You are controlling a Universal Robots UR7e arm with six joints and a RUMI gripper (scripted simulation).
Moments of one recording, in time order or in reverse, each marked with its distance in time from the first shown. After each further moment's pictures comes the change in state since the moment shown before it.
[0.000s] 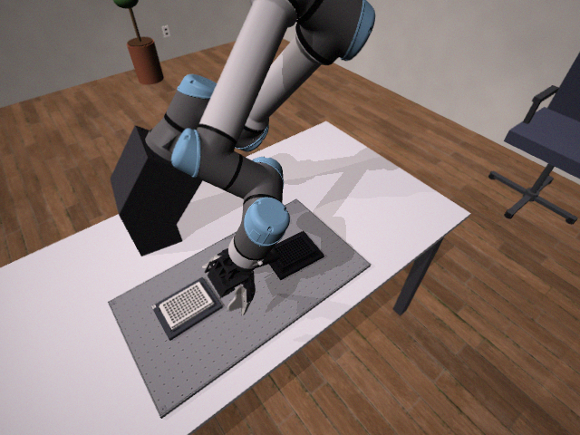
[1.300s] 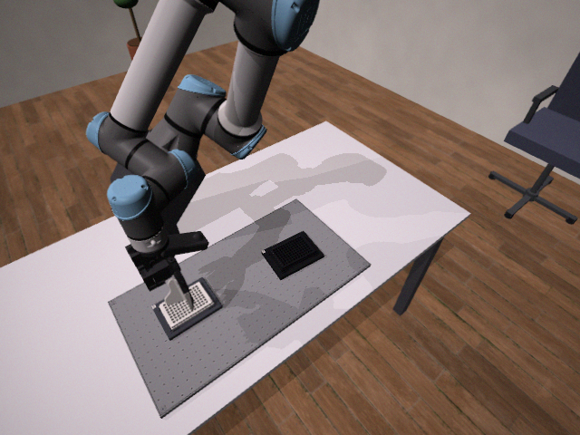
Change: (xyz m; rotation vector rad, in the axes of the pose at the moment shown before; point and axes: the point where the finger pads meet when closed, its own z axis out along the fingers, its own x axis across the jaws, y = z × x) arm -0.073 0.082 0.063 0.231 0.334 0.034
